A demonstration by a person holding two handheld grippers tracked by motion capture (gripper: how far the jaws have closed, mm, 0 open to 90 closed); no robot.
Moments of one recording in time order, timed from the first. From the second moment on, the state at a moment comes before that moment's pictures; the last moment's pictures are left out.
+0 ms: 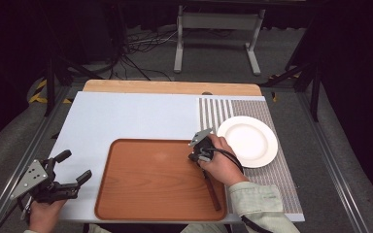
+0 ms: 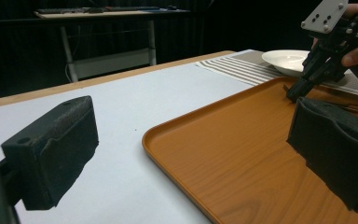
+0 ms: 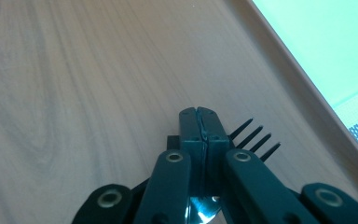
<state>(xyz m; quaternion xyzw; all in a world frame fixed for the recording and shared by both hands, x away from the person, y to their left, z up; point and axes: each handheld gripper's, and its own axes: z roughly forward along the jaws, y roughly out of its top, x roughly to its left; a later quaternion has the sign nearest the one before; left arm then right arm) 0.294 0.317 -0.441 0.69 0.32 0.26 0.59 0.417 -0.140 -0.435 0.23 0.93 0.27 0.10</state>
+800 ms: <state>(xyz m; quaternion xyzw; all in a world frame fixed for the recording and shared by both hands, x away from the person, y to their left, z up) 0.295 0.317 -0.441 0.69 0.32 0.26 0.59 0.424 -0.164 -0.433 0.26 0.92 0.25 0.12</state>
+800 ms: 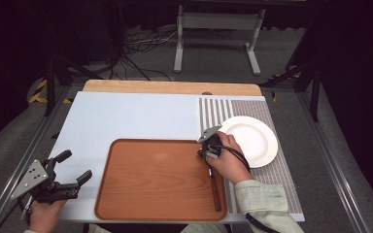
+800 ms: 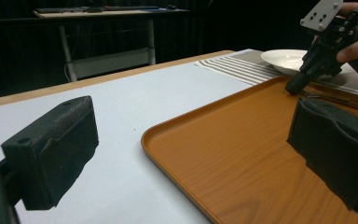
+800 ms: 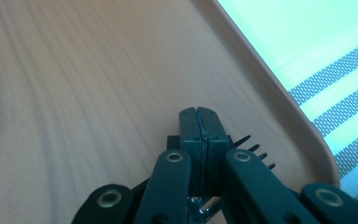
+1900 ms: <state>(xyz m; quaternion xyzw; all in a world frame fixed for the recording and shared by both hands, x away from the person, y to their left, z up) 0.295 0.316 -0.441 0.69 0.32 0.26 0.59 0.417 -0.172 -0.400 0.26 0.91 0.30 0.14</state>
